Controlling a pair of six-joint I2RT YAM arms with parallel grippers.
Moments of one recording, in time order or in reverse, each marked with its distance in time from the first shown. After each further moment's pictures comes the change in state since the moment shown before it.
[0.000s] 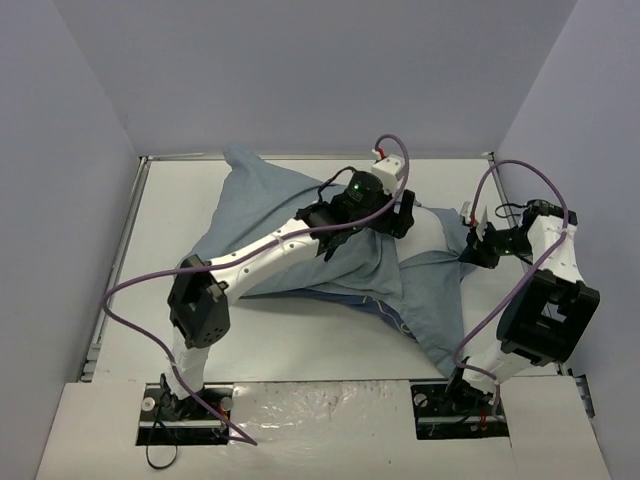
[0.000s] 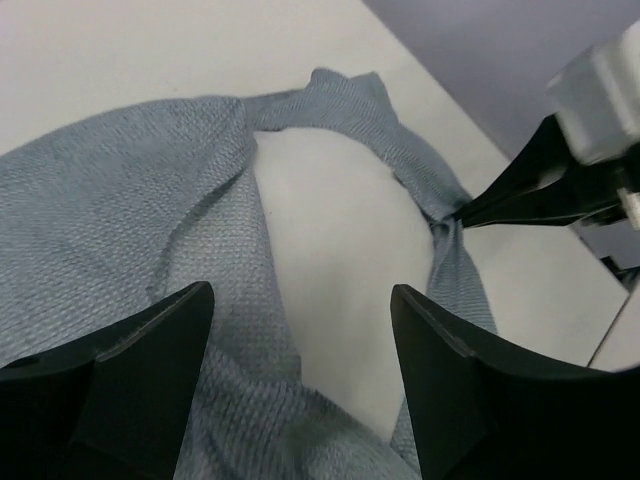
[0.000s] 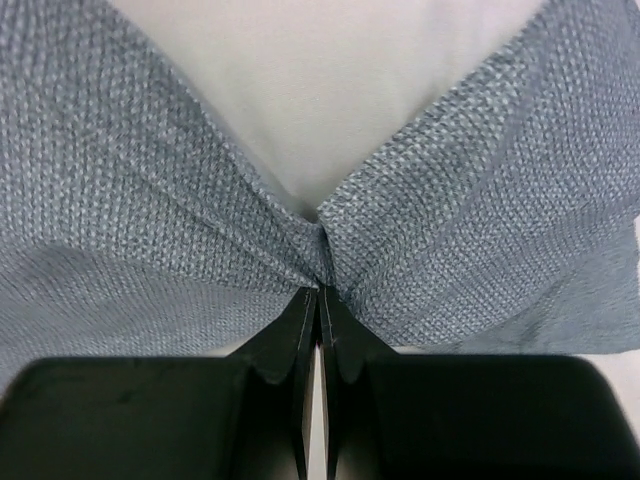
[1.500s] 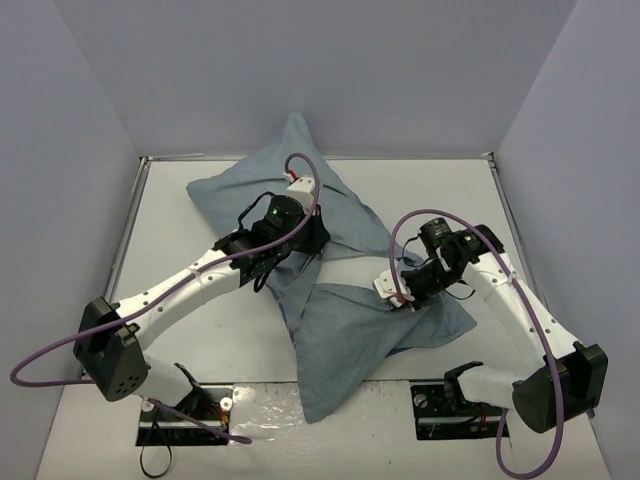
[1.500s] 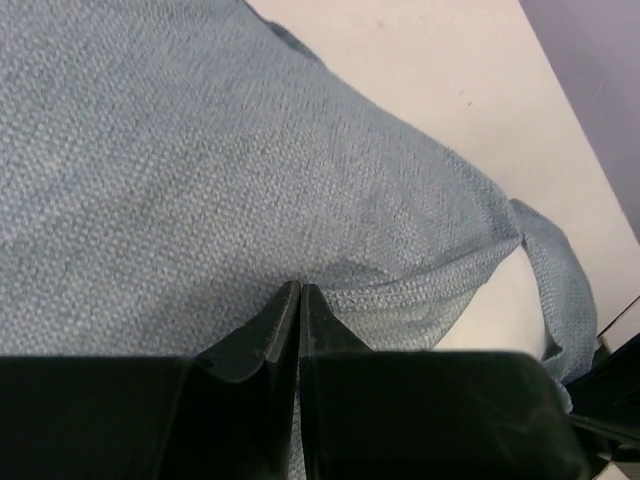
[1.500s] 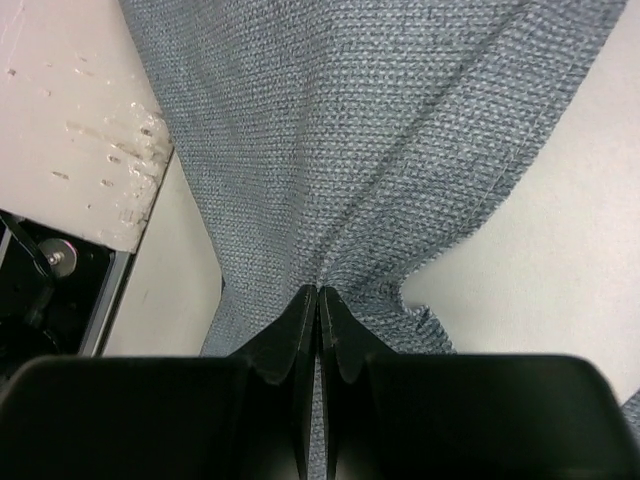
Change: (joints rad) left arm 0.140 -0.529 -0.639 0.010 -0.049 -0.114; right arm 0.790 -0.382 -0.145 -0.192 0.060 -0.060
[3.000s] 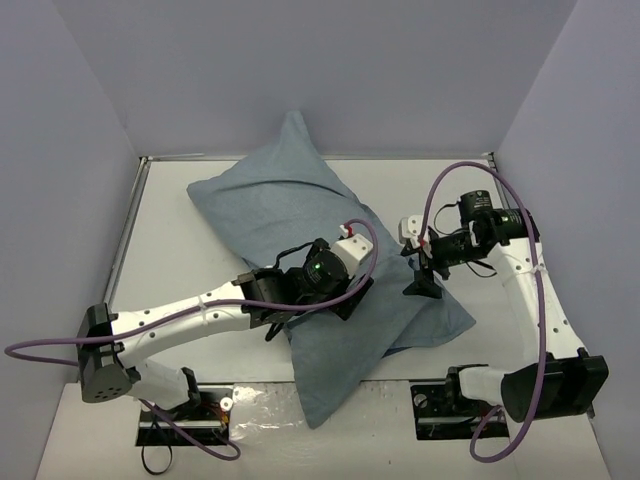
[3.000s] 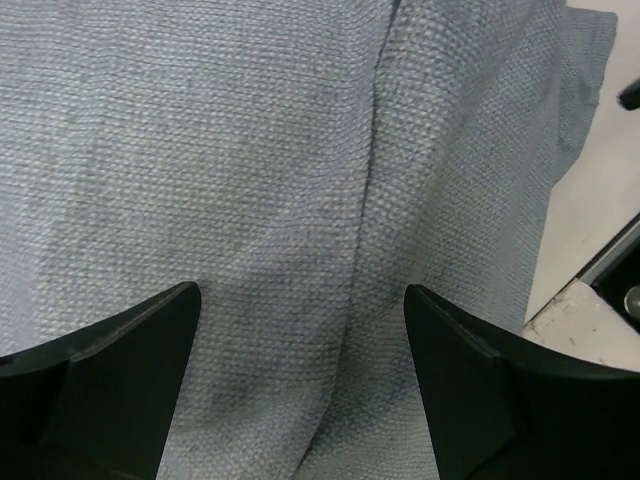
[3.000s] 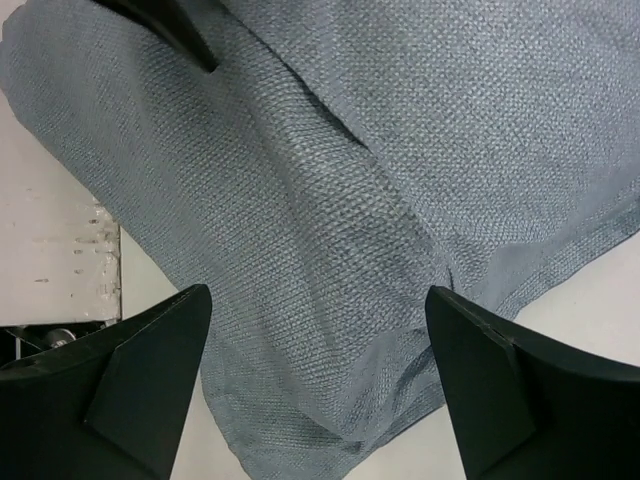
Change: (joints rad) left arm -0.397 -0.011 0.067 -0.272 -0.282 0.214; right arm -0.259 0.037 0.182 0.034 -0.142 0.283
